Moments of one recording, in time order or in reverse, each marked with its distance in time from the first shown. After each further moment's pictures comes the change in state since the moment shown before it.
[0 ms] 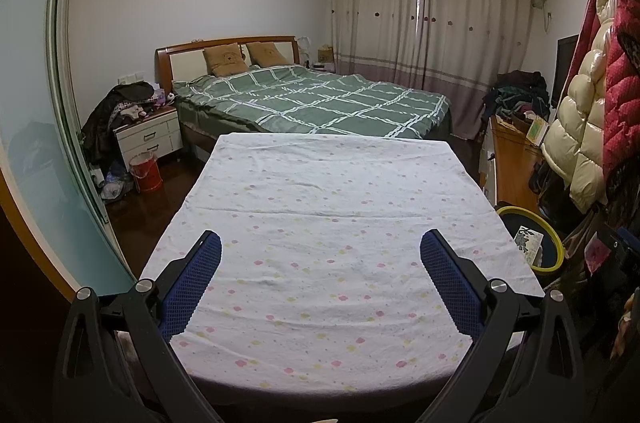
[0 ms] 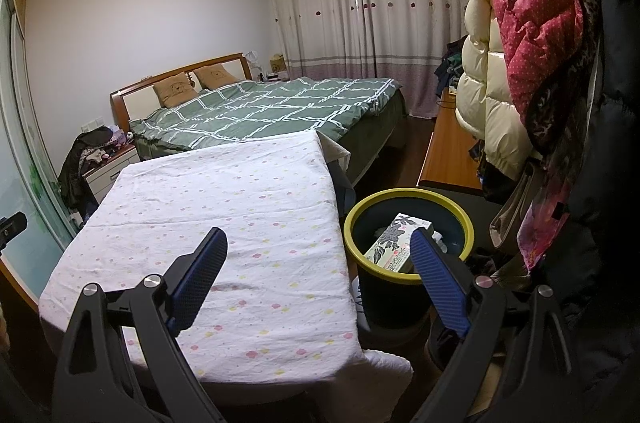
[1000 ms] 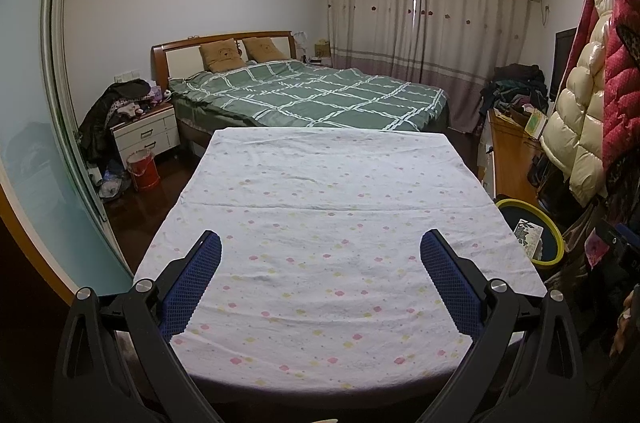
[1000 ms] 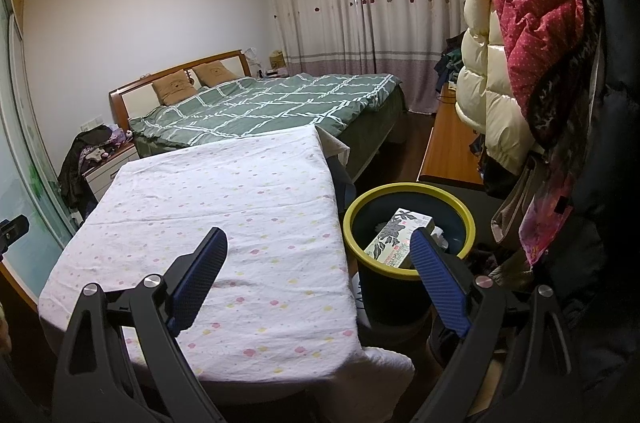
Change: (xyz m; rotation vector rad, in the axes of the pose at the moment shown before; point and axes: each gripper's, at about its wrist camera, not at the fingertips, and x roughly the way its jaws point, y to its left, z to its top) left arm 0.004 -0.006 -0.001 0.011 0.020 -0.007; right arm 0.006 0.001 -0.005 0.003 0.009 0.000
